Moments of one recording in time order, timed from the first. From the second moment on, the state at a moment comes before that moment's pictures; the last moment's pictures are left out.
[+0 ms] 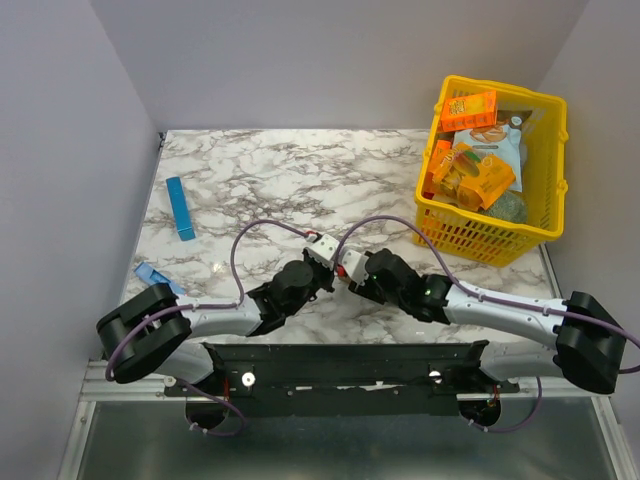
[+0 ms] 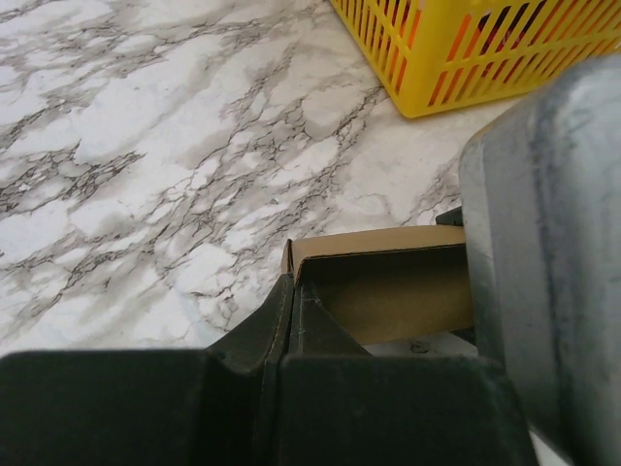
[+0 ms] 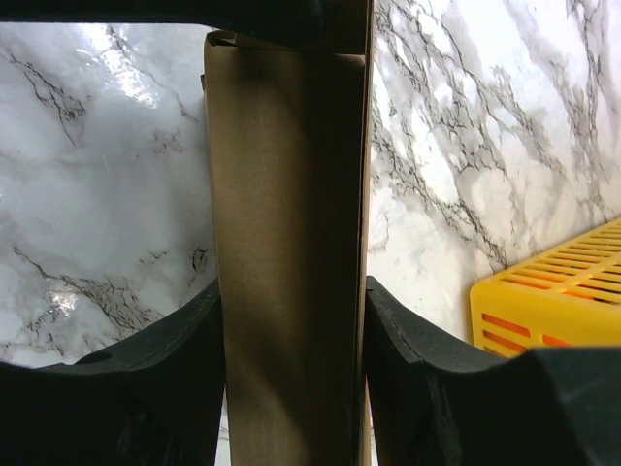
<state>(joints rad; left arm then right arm) -1.00 1.37 0.45 0.71 -0.32 -0.13 0.99 1.23 0.65 -0.17 0.33 -0.39</state>
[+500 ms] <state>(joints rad) -1.01 1.47 0.48 0.81 -0.39 -0.09 0.96 1.23 0.65 -0.17 0.31 -0.39</state>
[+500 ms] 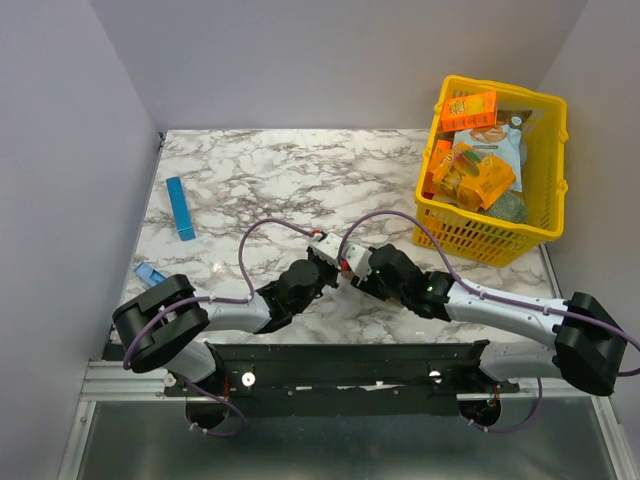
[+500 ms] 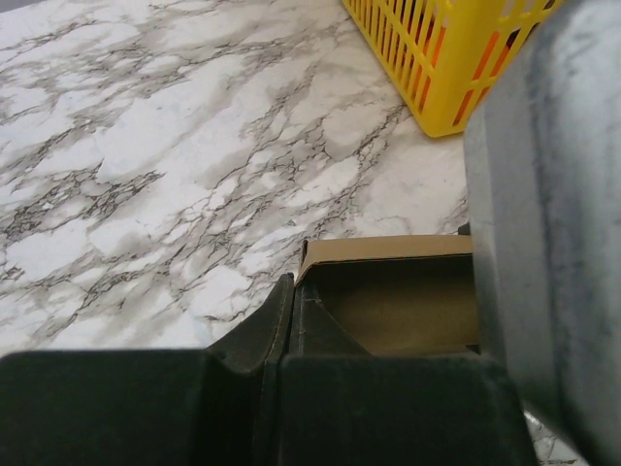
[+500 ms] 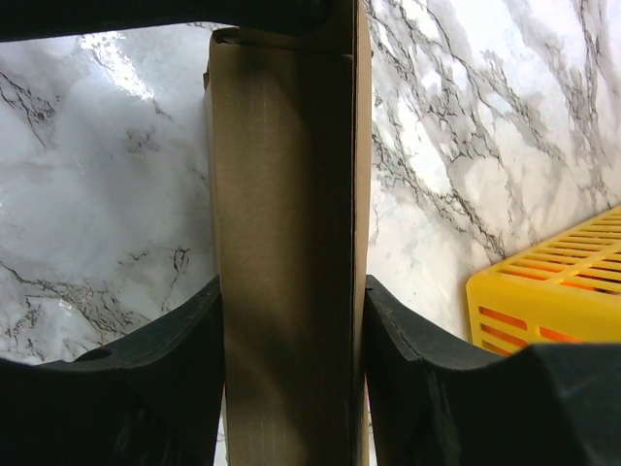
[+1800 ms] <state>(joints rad) -1.02 1.54 0.52 0.82 -0.37 -0.12 0.93 1.21 0.64 -0.17 0.31 -0.37</state>
